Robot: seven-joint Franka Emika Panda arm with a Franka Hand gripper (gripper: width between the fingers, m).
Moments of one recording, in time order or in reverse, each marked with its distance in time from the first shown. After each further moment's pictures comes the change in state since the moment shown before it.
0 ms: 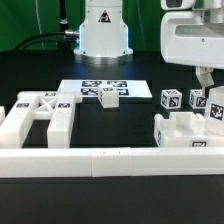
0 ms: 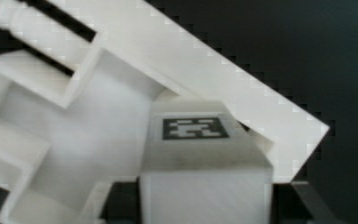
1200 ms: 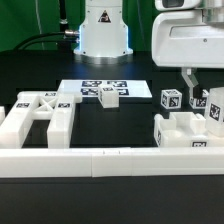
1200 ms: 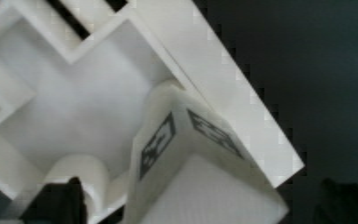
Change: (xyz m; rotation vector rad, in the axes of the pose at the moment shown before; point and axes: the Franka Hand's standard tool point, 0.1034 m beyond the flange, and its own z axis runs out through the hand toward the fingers) arm 0.001 -0.003 -0.001 0.008 -0.007 -0.450
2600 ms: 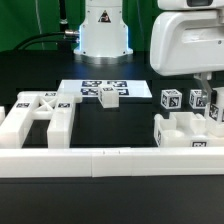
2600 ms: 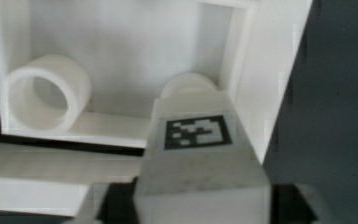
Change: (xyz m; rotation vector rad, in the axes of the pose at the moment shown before) arm 0.000 0.001 0.002 -0.038 0.001 -0.724
